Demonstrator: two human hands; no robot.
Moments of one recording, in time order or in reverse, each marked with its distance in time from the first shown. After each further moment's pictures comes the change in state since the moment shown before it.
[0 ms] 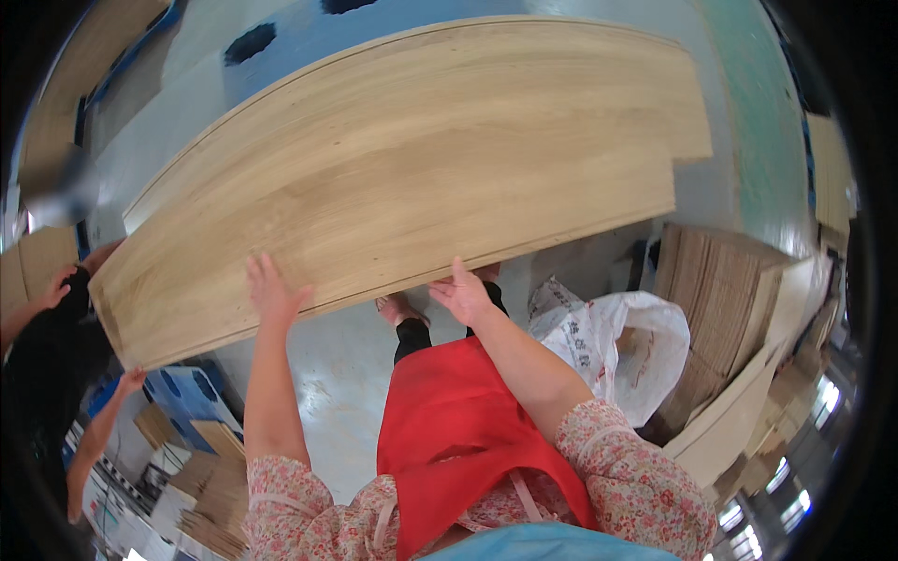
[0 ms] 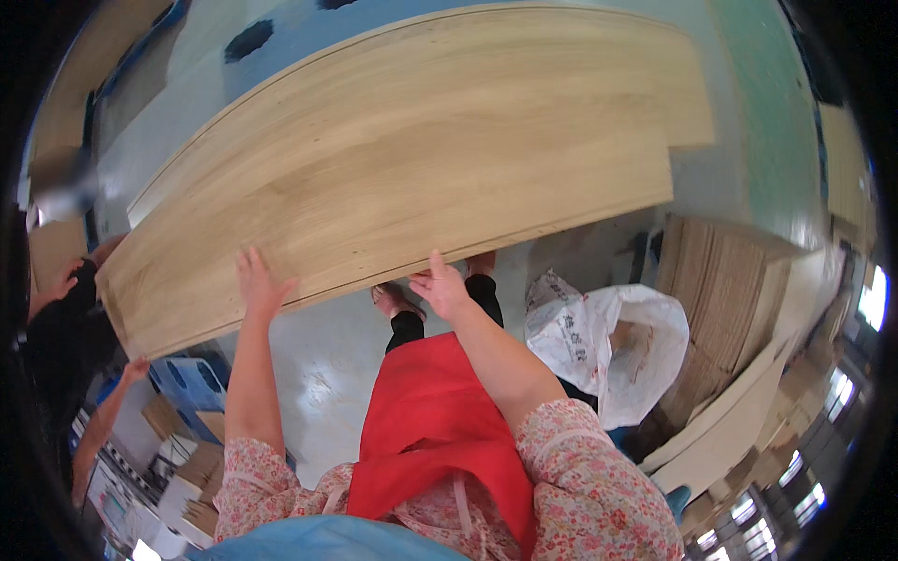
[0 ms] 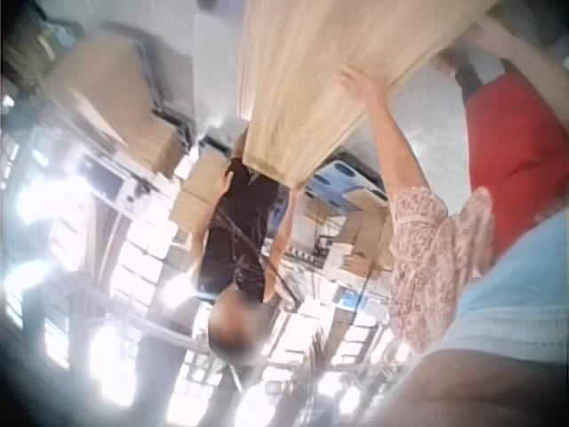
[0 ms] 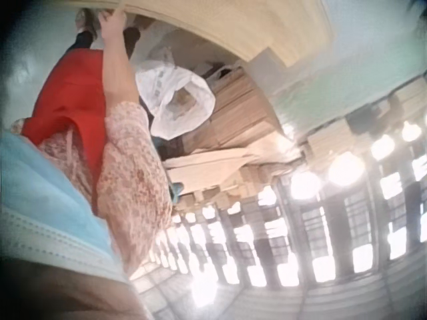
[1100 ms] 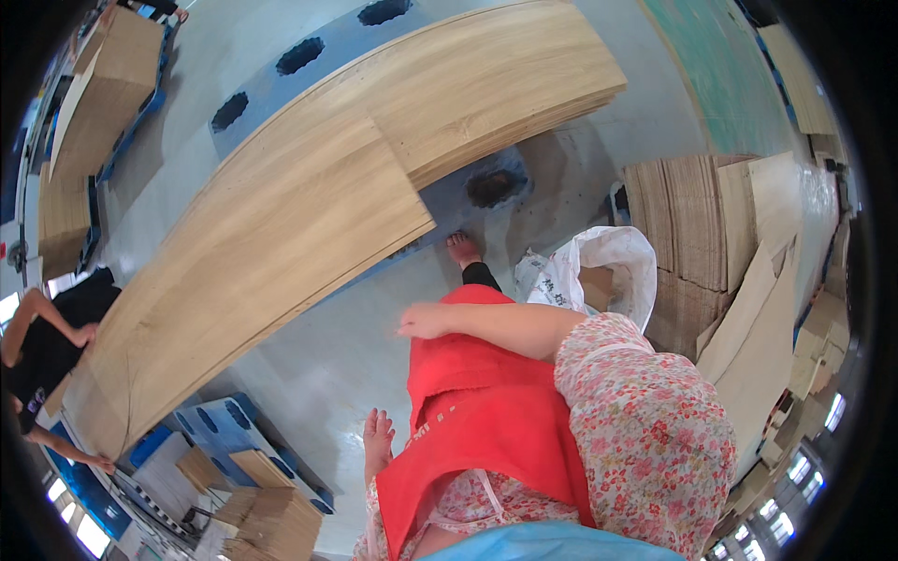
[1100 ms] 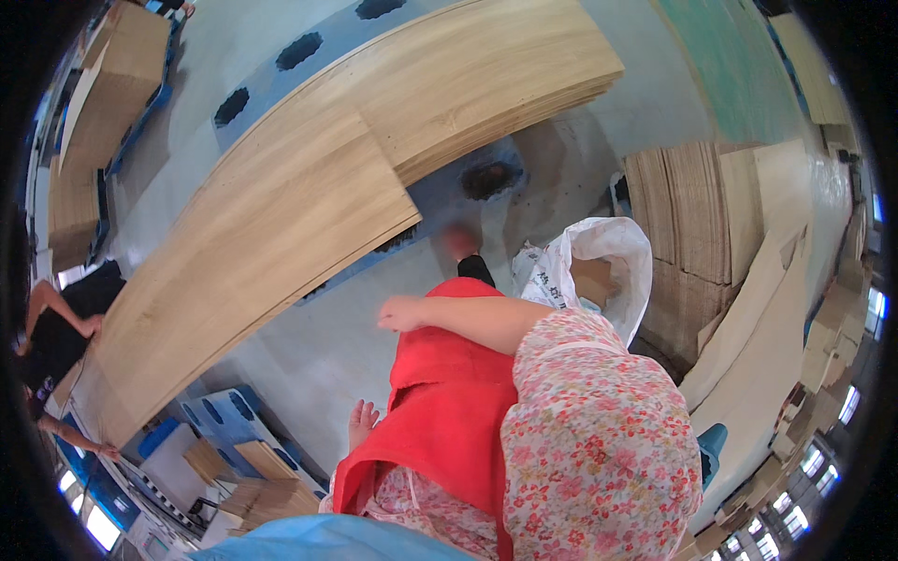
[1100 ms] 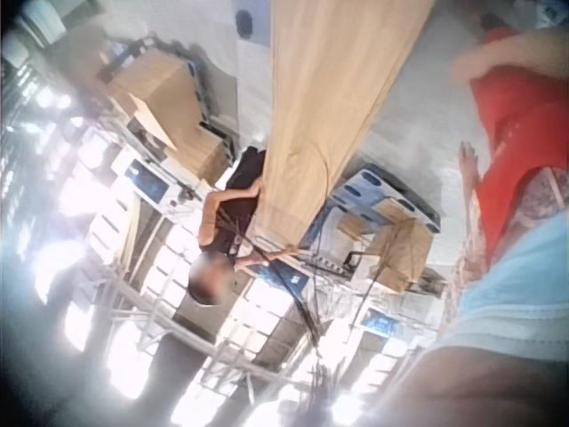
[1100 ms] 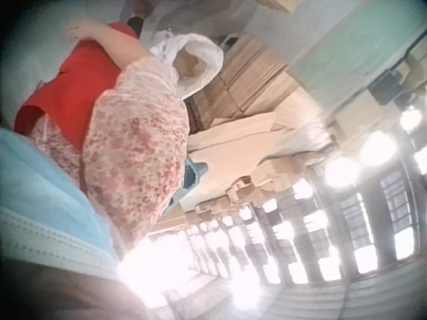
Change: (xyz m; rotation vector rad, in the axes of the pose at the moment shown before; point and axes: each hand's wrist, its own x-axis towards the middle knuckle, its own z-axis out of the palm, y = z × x) left_hand -0.399 0.025 0.083 -1.363 -0.450 -0.683; right_hand -0.129 0.013 -0.016 -1.751 -0.798 -0.337
